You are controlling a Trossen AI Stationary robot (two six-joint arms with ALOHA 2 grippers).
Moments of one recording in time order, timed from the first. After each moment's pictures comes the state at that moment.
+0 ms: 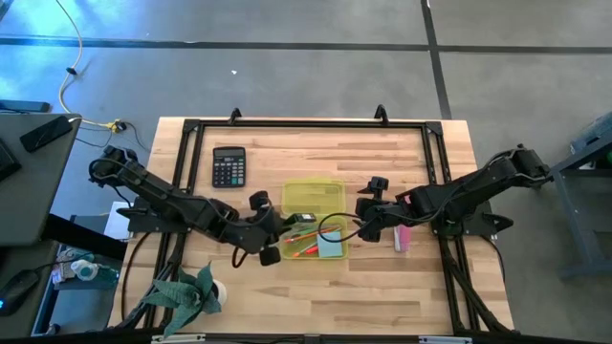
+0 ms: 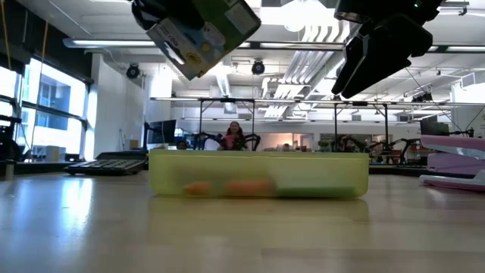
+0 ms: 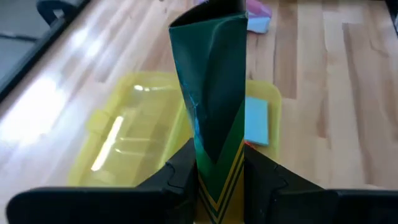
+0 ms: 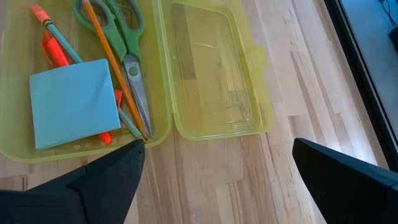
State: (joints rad) left arm -0.32 1.44 1.08 -0.45 -0.58 -0.40; right arm 0.30 1.30 0.89 -0.59 0.51 0.21
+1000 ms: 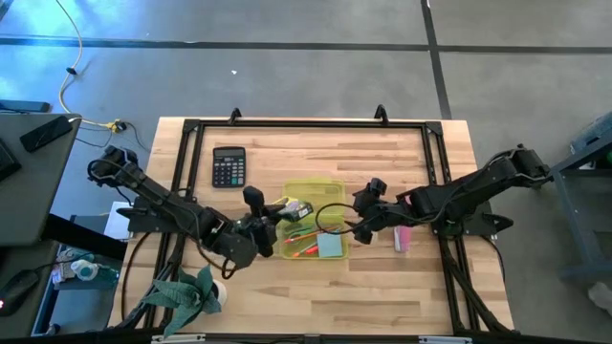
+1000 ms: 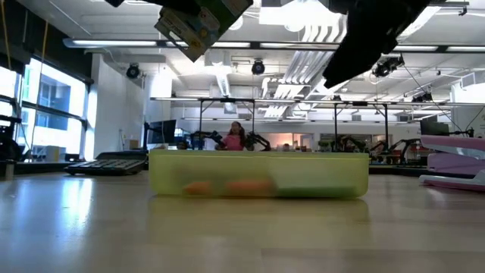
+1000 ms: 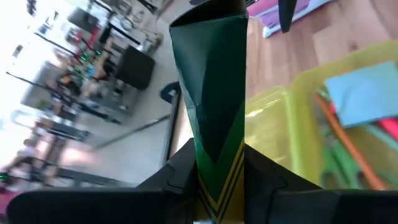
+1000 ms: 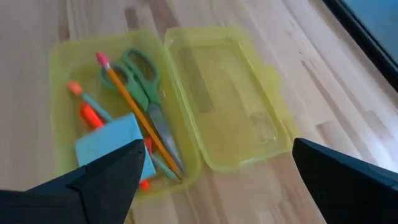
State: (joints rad) left arm -0.41 1.44 1.08 -0.42 -1.03 0.22; right arm 0.30 1.30 0.89 -0.47 0.50 0.39
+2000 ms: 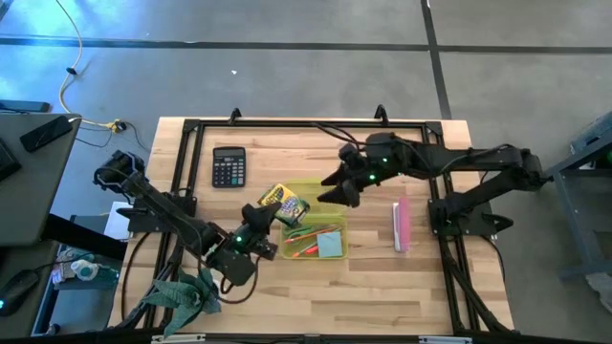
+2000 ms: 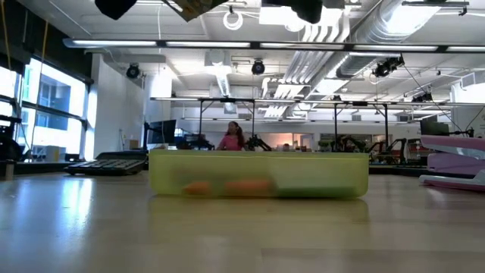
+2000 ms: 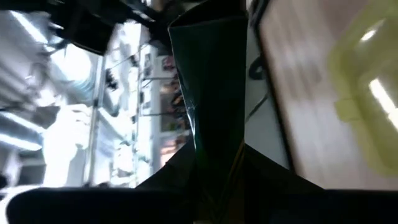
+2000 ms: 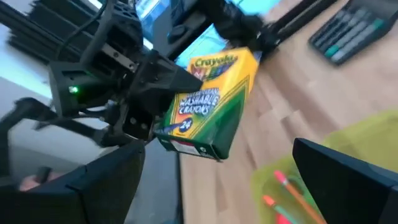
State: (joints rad) left arm -0.50 1.51 1.08 -0.22 -1.42 0.93; right arm -0.03 1.34 1.24 -0.28 -0.26 0.69
